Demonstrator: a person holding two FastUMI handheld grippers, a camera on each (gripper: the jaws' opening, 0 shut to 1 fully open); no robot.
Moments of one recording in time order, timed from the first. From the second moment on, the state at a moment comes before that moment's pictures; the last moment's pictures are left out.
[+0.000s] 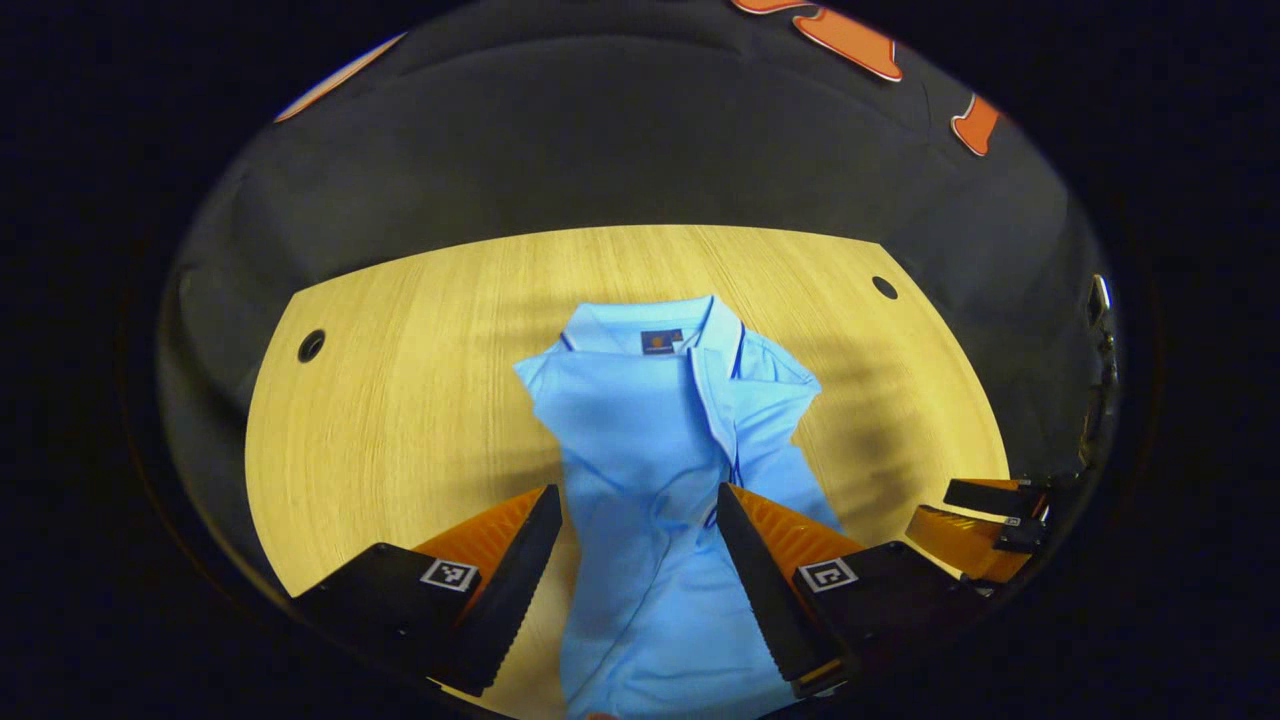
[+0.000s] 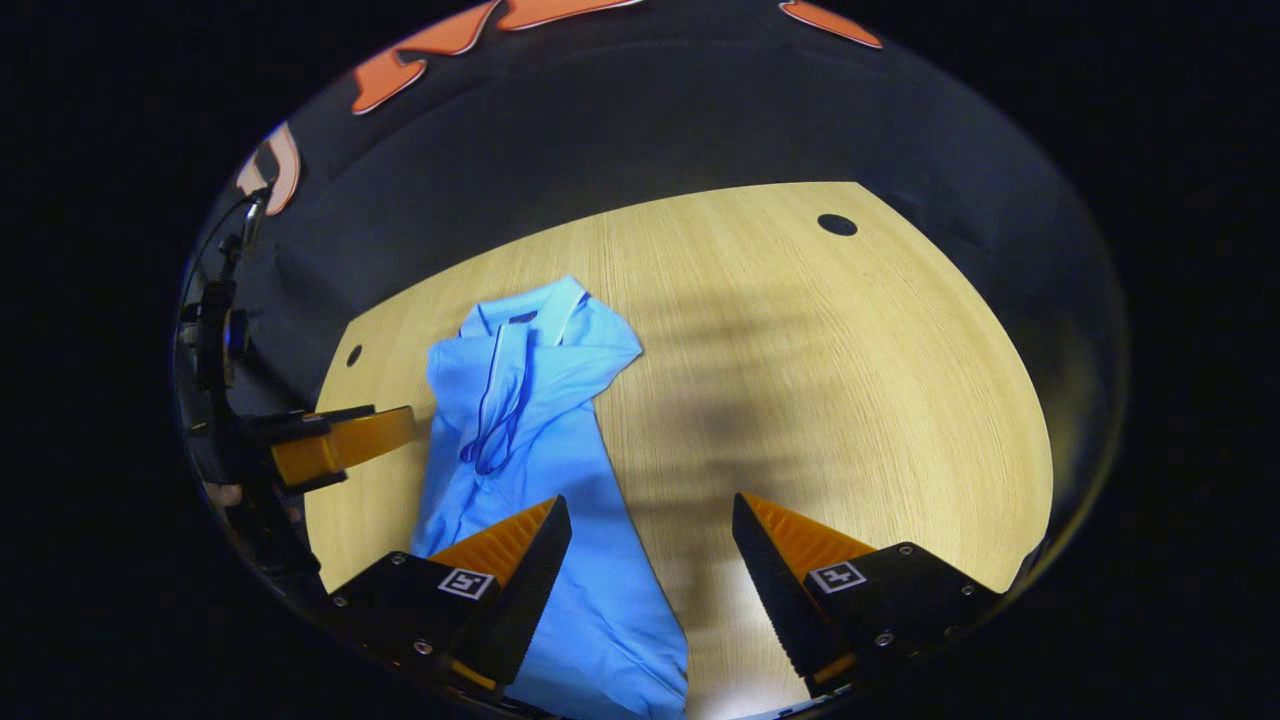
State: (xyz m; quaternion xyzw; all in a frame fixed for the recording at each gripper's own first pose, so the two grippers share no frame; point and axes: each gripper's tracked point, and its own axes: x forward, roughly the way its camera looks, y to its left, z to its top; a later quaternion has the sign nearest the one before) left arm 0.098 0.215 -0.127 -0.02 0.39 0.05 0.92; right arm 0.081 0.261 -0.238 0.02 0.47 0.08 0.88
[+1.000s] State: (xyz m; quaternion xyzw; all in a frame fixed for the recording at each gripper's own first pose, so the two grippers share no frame) left arm -0.154 0.220 -0.266 -0.06 0.50 0.07 0.86; right arm -0.173 0.242 -0.332 -0.10 0.59 0.01 0.80
